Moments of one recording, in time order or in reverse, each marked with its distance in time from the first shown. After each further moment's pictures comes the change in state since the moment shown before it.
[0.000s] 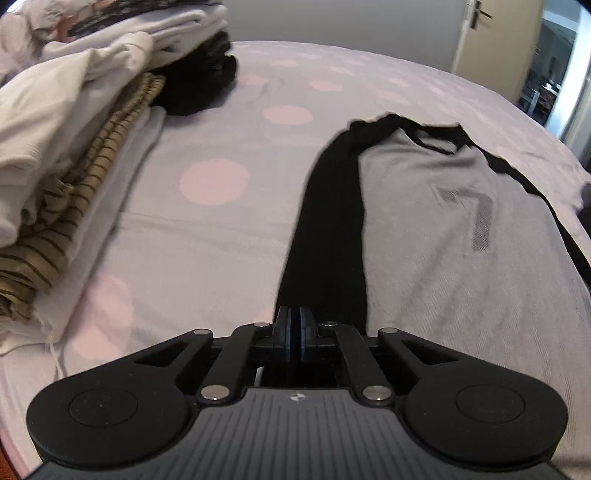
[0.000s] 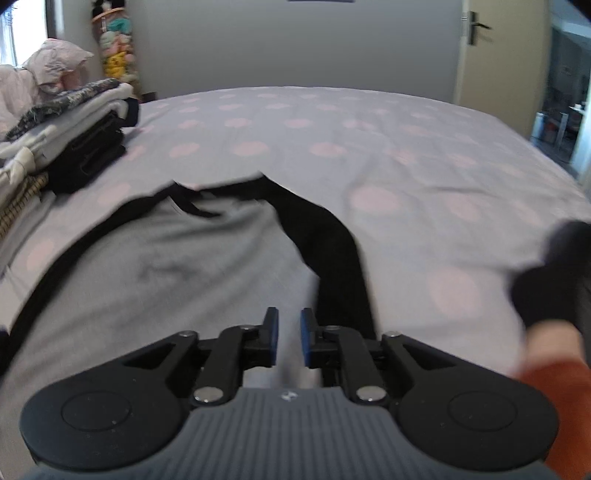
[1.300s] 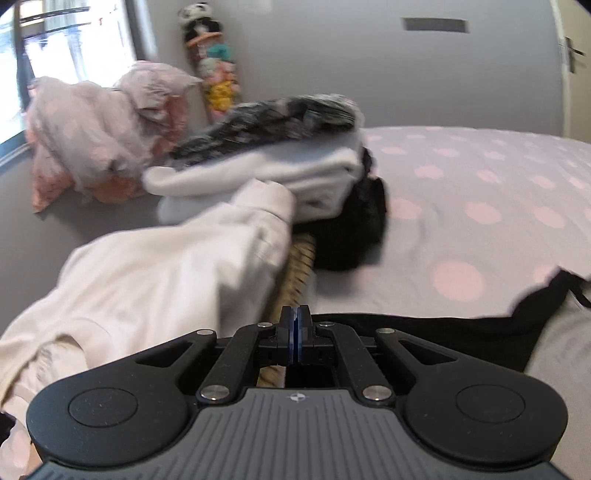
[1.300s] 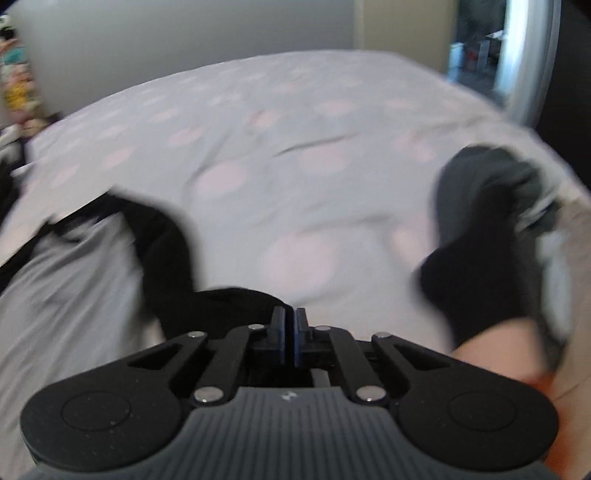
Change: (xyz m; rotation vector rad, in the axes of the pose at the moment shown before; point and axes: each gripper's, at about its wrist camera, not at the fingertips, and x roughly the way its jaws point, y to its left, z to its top) left arm 0.014 0.052 0.140 -0.057 -0.237 0.457; right arm 0.028 -0.131 0.042 0.216 0.096 -0.242
